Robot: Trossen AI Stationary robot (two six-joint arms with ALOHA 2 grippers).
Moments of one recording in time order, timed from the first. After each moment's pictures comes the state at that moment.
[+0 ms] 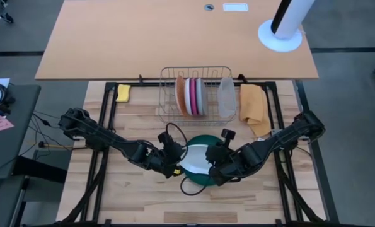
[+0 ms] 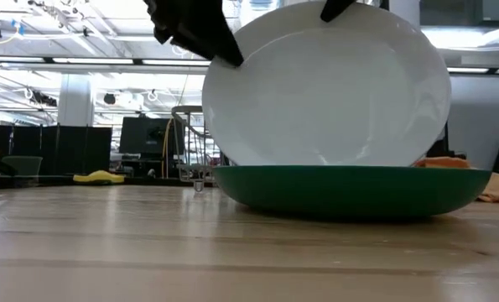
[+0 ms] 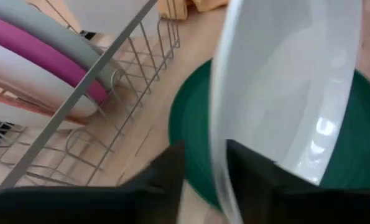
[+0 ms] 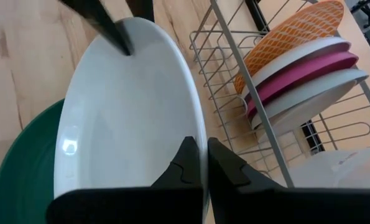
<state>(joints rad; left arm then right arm) -0.41 1.64 1.22 -0.40 -0.78 -0.45 0.49 1.71 1.59 -1.11 0.81 0.54</state>
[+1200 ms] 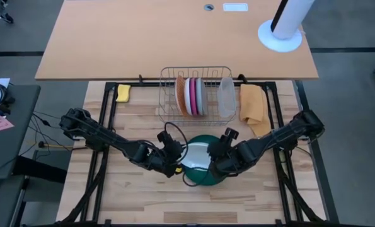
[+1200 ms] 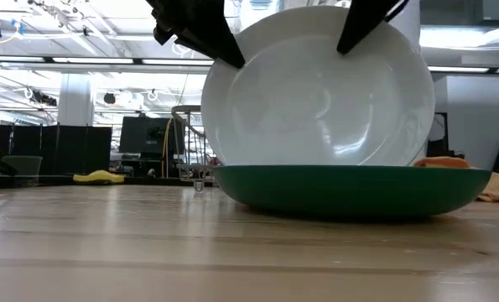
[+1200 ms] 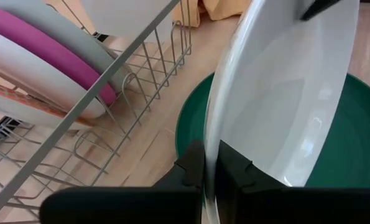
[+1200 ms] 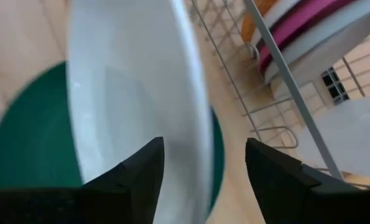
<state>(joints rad) -0.39 1.65 1.22 -0.38 -0.83 -0.48 0.46 1.71 1.50 -1.15 0.70 0.73</state>
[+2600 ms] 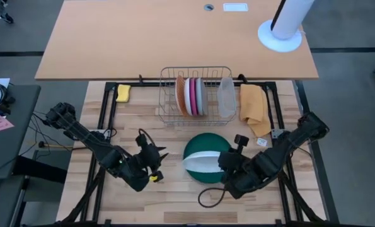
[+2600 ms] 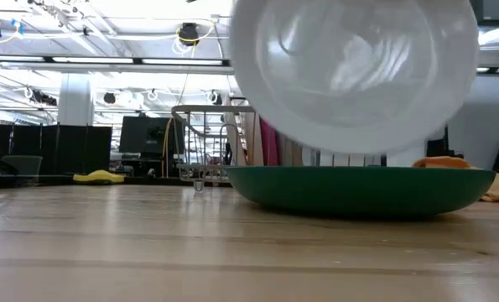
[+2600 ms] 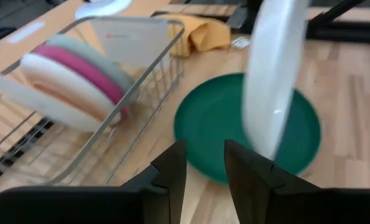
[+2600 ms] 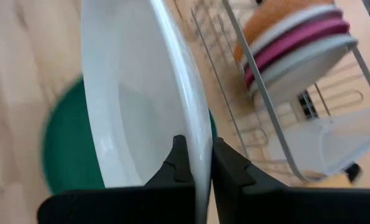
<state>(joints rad) -0.62 1.44 1.24 -0.64 -0.98 -0.62 0.62 1.70 1.68 -1.39 0.79 0.76</state>
